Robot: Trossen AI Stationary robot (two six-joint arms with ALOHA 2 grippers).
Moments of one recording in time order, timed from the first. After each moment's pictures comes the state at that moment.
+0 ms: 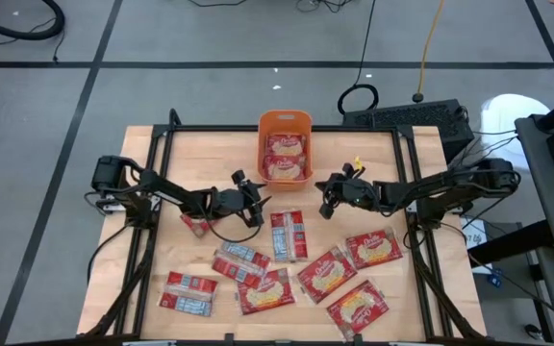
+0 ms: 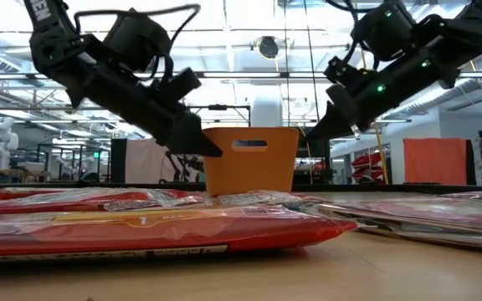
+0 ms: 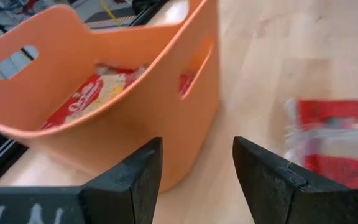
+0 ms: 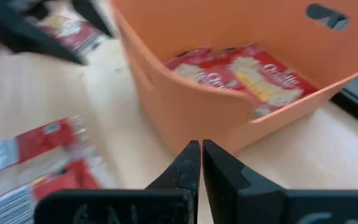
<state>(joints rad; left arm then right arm) -0.02 1.69 0.58 0.66 -0.48 0.08 -0.07 1.33 0.42 0.40 0.42 0.18</state>
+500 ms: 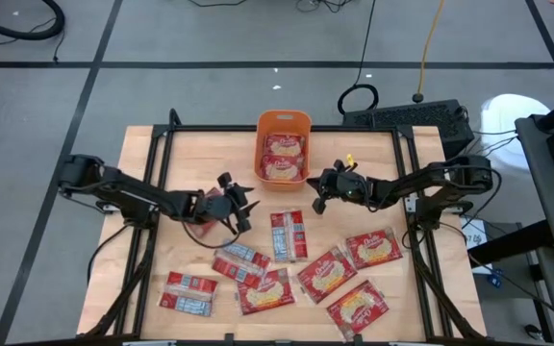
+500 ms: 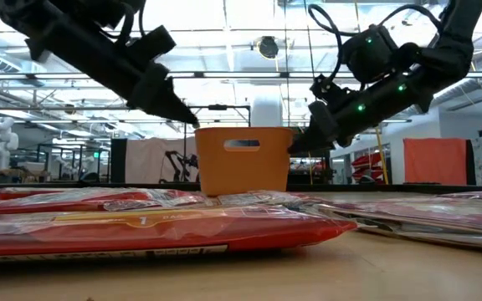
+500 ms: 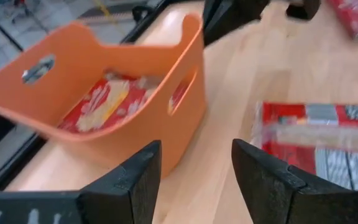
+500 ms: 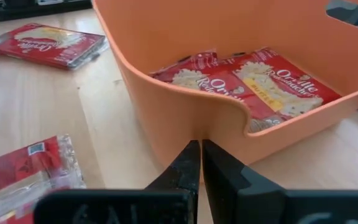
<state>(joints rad) -0.13 1.40 0.58 0.27 -0.57 -0.04 -0.17 1.54 0.42 0.68 0.29 0.14</state>
